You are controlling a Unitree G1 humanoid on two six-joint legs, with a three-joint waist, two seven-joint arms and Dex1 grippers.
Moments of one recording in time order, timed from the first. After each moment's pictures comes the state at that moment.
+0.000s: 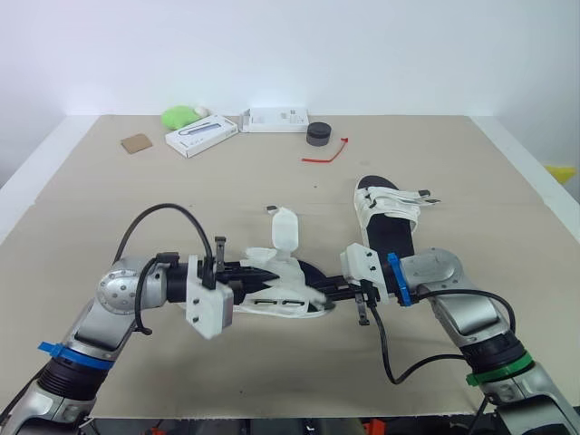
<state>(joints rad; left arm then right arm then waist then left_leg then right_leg) -0.29 0.67 -0.16 -0.14 -0.05 -0.68 -1.05 -0.43 -0.64 0.27 -0.09 0.23 0.22 1.26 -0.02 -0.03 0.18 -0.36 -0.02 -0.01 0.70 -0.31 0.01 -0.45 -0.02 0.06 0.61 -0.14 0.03</state>
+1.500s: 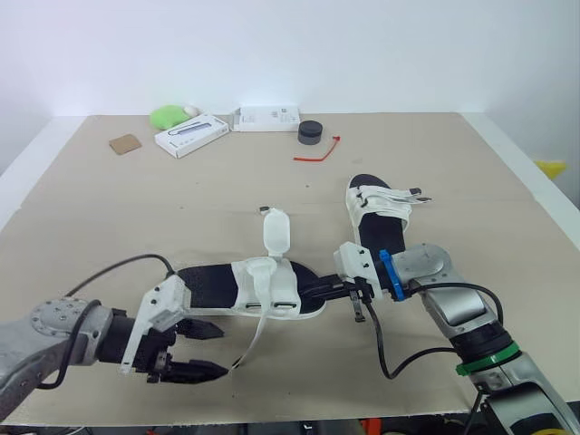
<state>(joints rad) 0.05 1.09 0.01 -0.61 -0.92 0.72 -0.98 -0.49 -0.61 0.30 0.00 0.22 0.18 1.31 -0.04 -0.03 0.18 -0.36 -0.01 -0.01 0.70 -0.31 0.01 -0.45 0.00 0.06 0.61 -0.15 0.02</state>
